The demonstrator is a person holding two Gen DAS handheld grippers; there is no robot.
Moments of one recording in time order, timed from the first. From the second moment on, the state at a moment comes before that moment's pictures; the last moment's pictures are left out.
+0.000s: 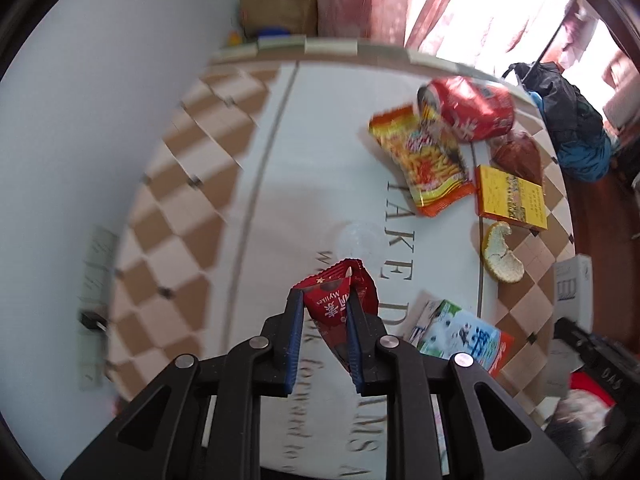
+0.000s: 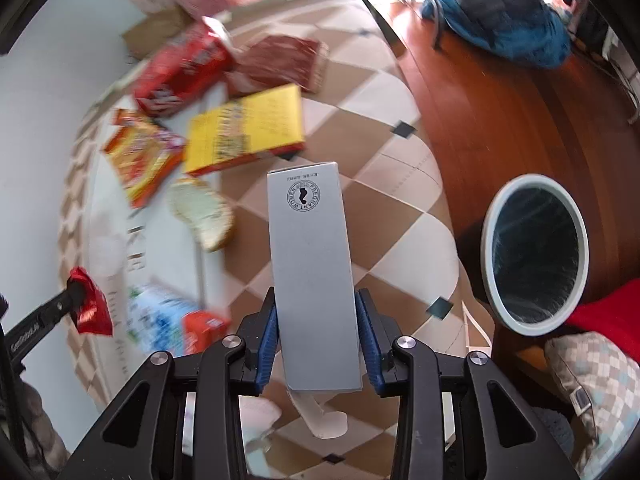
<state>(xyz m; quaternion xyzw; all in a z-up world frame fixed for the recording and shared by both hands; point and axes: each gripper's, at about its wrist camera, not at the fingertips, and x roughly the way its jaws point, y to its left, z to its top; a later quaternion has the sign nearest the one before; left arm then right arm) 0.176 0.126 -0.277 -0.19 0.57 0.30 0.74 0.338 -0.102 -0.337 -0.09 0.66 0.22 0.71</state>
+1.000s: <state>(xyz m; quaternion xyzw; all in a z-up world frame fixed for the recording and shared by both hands) 0.378 -0.176 -0.216 -0.13 0.53 0.03 0.84 0.382 -0.386 -0.203 0.06 0.55 0.16 0.82</state>
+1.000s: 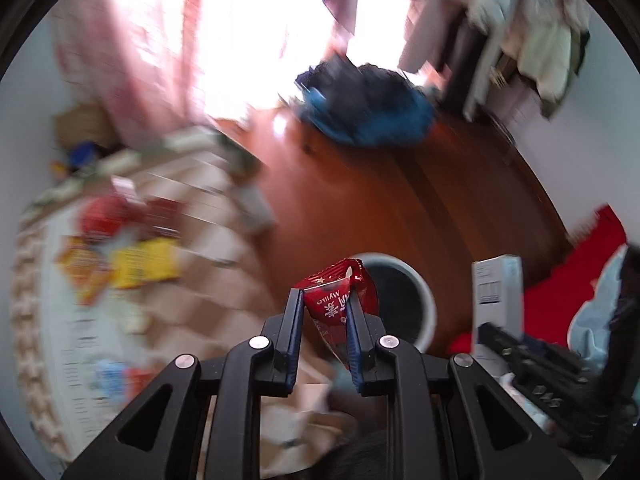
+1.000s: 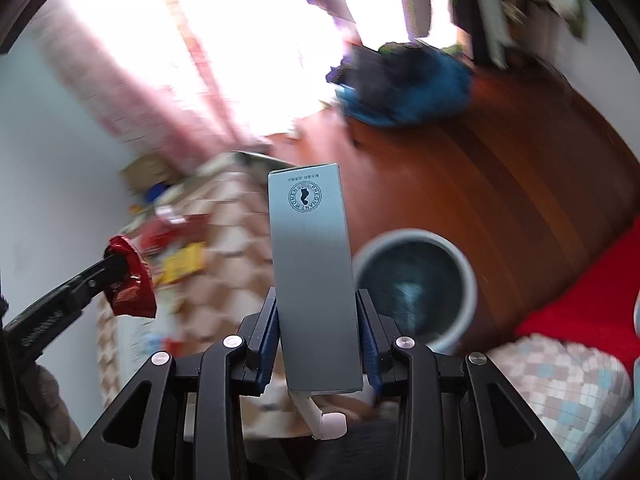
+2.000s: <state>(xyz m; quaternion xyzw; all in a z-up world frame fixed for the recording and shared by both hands) 0.464 -0.231 -0.386 -0.05 0.66 0.08 0.75 0.490 -0.479 -0.454 0.05 0.70 0.00 0.71</state>
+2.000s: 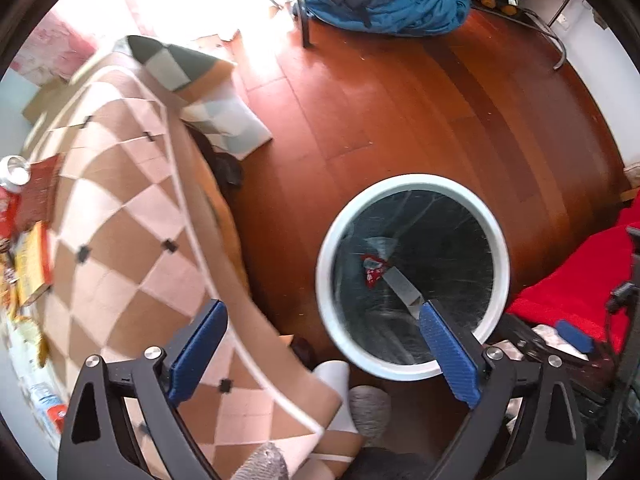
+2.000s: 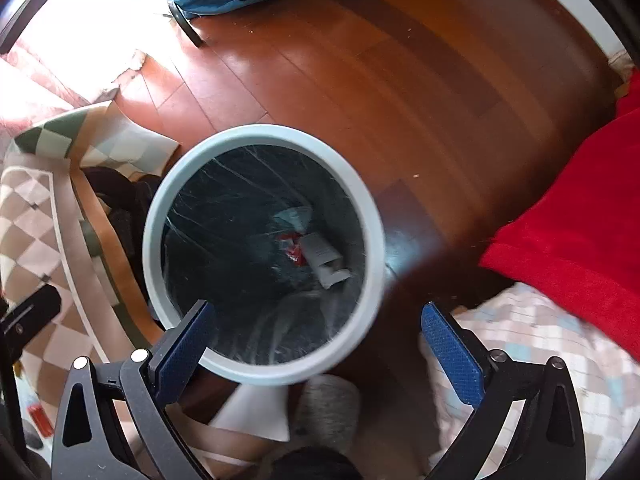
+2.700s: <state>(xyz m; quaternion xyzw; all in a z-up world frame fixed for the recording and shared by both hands) 0.401 -0.242 -0.287 -0.03 0.60 0.08 0.79 0.423 -0.487 -0.321 0.02 0.64 0.00 0.77</state>
